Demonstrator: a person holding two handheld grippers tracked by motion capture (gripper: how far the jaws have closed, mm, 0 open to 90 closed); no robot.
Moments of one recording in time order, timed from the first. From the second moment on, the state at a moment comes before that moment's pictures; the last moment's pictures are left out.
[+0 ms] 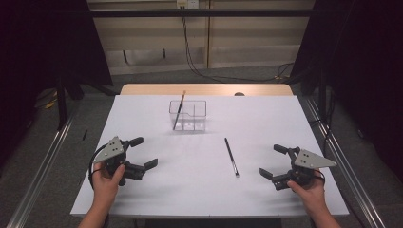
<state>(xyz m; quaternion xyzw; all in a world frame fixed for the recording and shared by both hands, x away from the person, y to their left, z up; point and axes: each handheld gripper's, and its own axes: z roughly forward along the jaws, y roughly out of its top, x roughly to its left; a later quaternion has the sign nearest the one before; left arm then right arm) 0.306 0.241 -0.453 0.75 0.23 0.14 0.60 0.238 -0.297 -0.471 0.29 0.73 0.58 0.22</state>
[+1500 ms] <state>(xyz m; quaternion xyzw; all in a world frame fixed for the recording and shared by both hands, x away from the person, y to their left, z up) 0.301 0.247 -0.459 0.76 0.23 0.13 0.60 0.277 -0.253 -0.452 0.29 0.73 0.58 0.22</state>
